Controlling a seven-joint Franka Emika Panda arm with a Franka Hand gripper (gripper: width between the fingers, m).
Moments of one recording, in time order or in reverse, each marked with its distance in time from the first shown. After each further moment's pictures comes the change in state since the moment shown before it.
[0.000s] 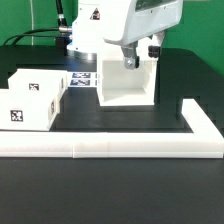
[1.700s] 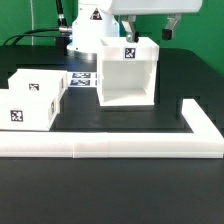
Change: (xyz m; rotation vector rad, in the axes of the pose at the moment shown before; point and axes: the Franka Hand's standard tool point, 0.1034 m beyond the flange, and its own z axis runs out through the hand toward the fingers) arm -0.027 -0.089 -0.017 -0.052 0.021 0.558
